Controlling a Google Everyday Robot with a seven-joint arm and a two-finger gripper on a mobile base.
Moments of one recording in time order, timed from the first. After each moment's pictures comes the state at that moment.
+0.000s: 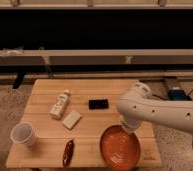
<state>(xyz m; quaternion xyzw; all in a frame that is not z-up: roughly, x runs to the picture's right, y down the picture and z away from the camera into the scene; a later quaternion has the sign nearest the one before) 0.179 0.187 0.682 -0.26 0.19 0.35 0.88</state>
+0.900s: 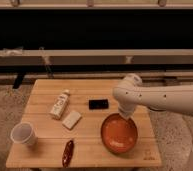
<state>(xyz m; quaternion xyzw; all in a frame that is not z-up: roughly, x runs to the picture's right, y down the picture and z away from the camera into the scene) 0.166 0.144 0.778 -0.26 0.17 0.30 0.90</state>
